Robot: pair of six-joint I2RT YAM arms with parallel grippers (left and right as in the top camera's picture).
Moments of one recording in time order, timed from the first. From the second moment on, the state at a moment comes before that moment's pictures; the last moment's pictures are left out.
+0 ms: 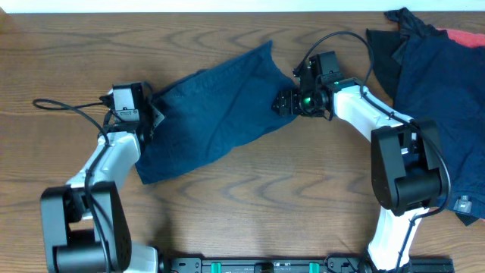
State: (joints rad) left arm 0.09 1.65 0.86 -0.18 -0.12 -0.67; right arm 0.26 2.06 1.33 -0.43 -0.40 0.28
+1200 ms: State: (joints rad) left arm 0.03 1.64 0.86 -0.46 0.40 -0.59; right arm 0.06 1.85 1.32 -0.93 0.06 0.36
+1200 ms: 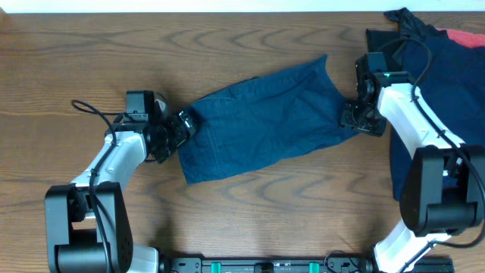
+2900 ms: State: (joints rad) left arm -0.03 1.32 1.07 -0.95 0.38 -0.49; right arm 0.57 2.05 1.33 -0.49 -0.38 0.09
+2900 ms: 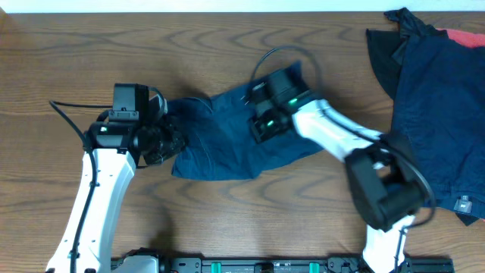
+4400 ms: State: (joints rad) left arm -0.08 1.32 1.21 -0.95 0.38 -0.47; right arm 0.42 2.03 1.34 -0.75 -0.08 0.11
